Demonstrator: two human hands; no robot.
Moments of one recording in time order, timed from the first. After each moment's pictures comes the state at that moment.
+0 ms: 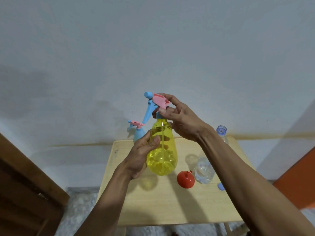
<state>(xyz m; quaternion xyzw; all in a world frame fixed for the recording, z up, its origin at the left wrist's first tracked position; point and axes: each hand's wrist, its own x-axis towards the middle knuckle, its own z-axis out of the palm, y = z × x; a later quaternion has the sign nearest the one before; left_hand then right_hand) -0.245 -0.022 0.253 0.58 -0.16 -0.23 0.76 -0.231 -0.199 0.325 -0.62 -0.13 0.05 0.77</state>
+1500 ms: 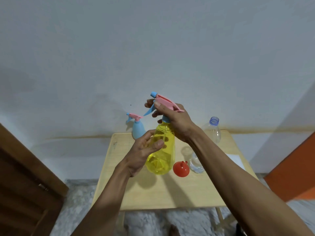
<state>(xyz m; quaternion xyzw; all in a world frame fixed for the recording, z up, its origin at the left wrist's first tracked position) -0.279 -0.018 0.241 0.64 -0.19 -0.22 0.71 -0.275 -0.175 0.322 -0.71 -0.07 -0.06 0.70</state>
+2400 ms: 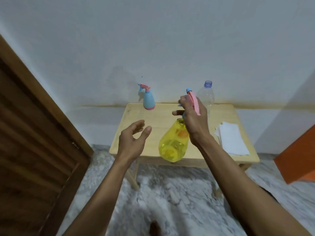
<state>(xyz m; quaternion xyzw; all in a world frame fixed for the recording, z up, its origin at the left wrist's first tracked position) -0.455 0.000 0.222 0.81 0.01 0.08 0.58 -0.455 -0.189 0.283 -0.65 0.11 -0.16 0.73</state>
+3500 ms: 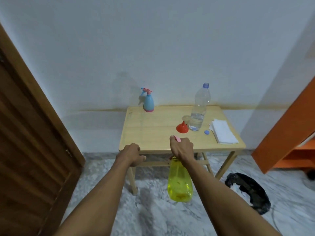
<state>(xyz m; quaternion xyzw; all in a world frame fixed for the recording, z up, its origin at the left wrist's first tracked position) -0.497 0.134 0.187 0.96 -0.05 -0.20 0.17 -0.541 -0.061 0.194 -0.82 0.32 -0.03 0.47</state>
